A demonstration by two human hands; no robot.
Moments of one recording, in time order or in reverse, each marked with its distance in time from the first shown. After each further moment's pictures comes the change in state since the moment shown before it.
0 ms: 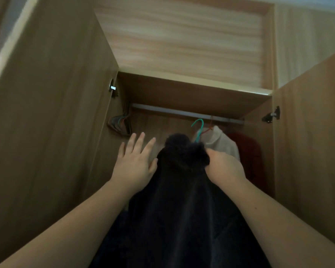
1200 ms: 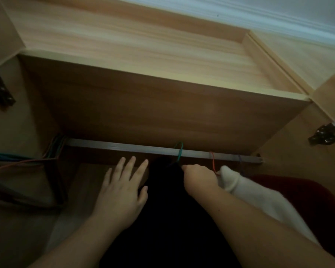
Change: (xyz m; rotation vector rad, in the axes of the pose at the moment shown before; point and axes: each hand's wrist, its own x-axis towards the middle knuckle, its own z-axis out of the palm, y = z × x) left_hand 0.348 -0.050 0.286 -0.015 0.303 0.183; right_hand 0.400 0.058 0.204 -0.123 0.081 -0.024
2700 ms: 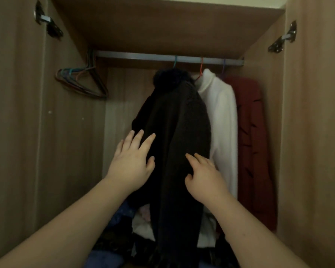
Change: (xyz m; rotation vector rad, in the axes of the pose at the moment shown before) left_hand -0.283 0.160 -0.217 -0.041 -0.458 -0.095; right_hand -0.436 0.026 -0.034 0.367 -0.320 0.035
